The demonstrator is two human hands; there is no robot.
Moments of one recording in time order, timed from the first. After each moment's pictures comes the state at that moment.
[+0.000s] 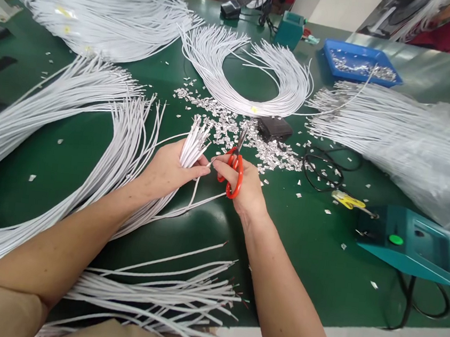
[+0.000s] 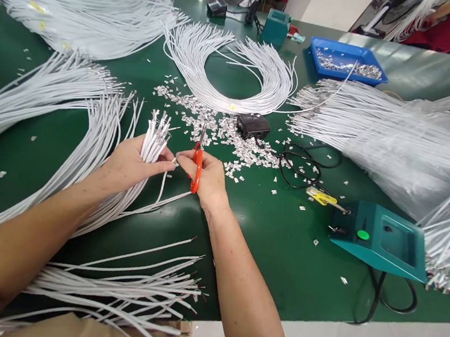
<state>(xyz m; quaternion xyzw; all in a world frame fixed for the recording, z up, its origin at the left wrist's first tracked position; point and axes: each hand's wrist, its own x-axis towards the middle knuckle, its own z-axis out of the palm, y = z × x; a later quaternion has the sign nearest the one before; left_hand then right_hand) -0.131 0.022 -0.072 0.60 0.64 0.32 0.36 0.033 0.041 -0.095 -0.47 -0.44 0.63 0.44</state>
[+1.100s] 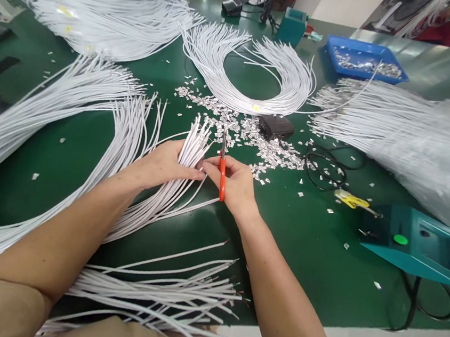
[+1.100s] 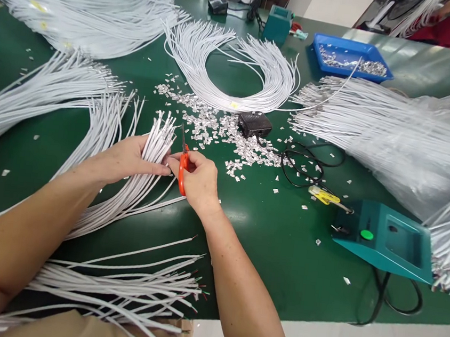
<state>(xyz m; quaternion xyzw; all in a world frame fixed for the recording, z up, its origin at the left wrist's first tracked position) -0.153 0.033 -0.073 0.58 0.59 0.26 0.51 0.023 0.032 -0.093 -0.48 -0.52 0.57 0.41</state>
